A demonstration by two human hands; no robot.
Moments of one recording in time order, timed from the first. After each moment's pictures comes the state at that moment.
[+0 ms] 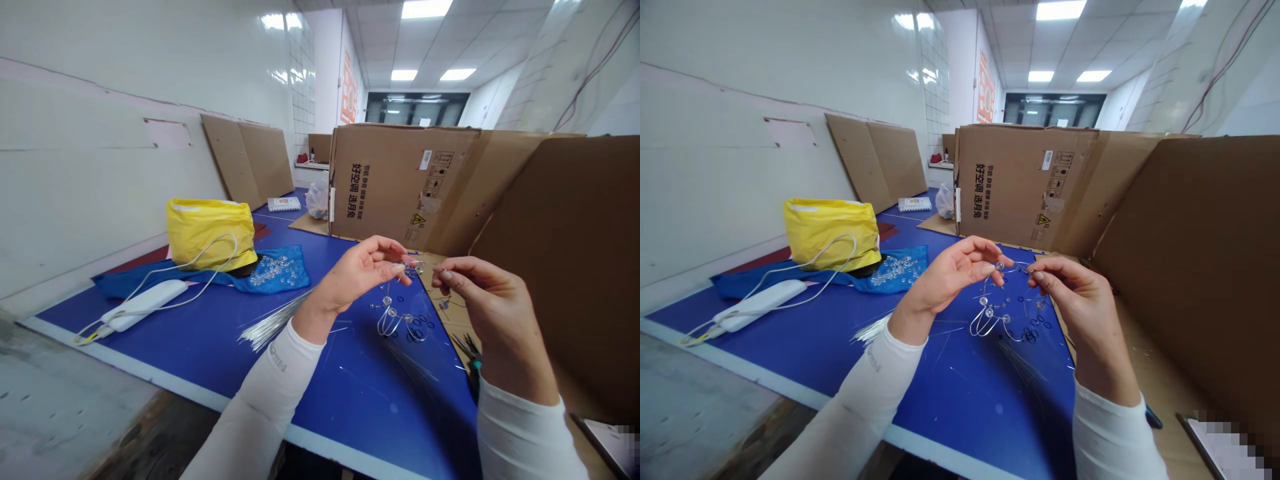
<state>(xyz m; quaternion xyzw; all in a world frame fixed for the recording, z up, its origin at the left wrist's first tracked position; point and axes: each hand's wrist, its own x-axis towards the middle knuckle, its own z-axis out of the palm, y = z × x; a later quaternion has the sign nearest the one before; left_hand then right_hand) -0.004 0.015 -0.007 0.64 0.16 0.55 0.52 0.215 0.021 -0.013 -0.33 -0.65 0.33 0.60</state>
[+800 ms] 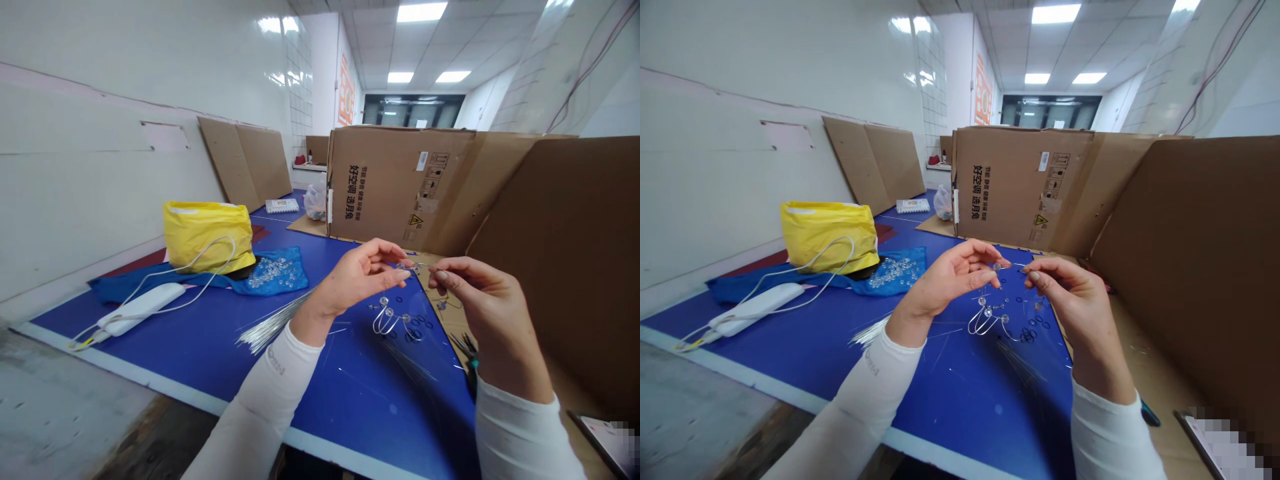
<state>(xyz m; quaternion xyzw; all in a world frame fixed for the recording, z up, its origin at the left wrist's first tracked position) -0.001 0.011 -0.002 0.64 0.20 0.53 0.51 0.213 0.020 -0.013 -0.33 -0.65 0.33 0.60</state>
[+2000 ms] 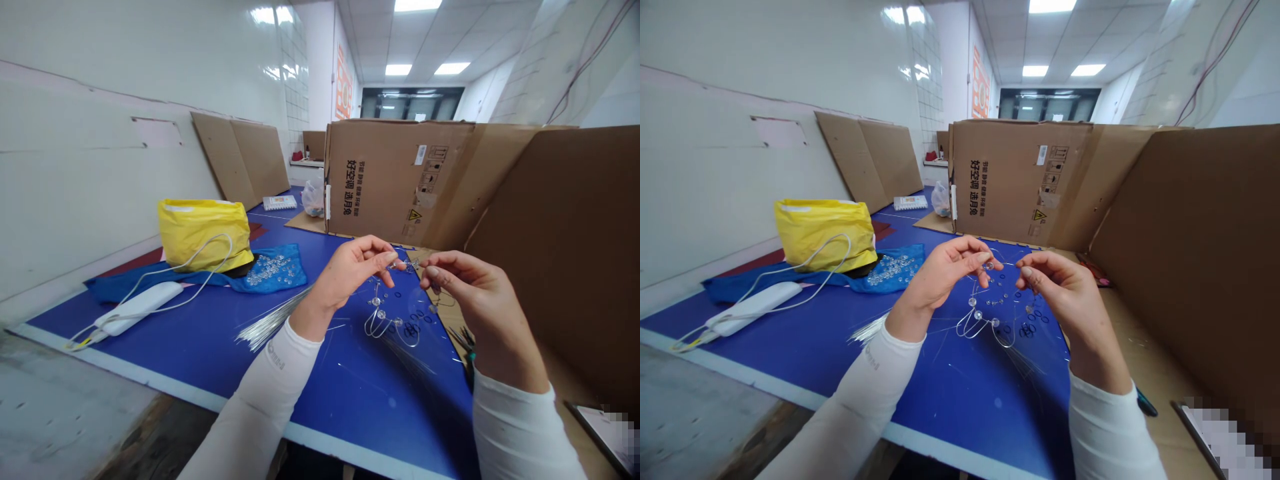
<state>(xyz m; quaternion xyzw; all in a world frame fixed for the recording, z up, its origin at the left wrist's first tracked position) 0.000 0.016 -0.003 0.61 0.26 0.55 0.50 0.211 0.020 -0.011 -0.34 -0.66 0.37 0.56</state>
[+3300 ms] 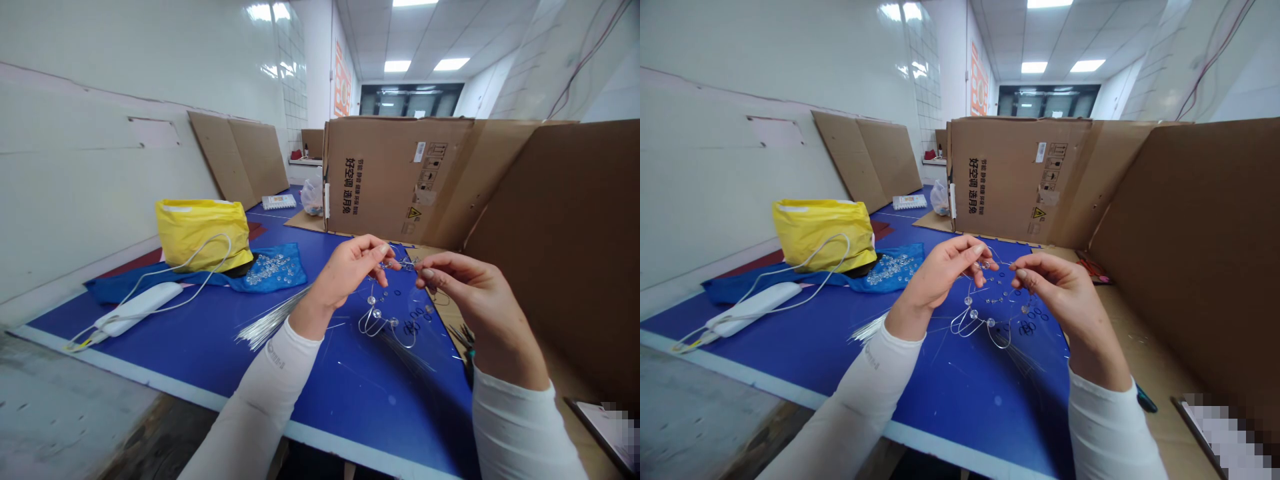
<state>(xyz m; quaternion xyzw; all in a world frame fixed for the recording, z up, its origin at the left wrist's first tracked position) 0.001 0.017 -0.003 0.61 0.29 0.55 0.49 0.209 0.017 -0.009 -0.33 -0.66 0.41 0.54</state>
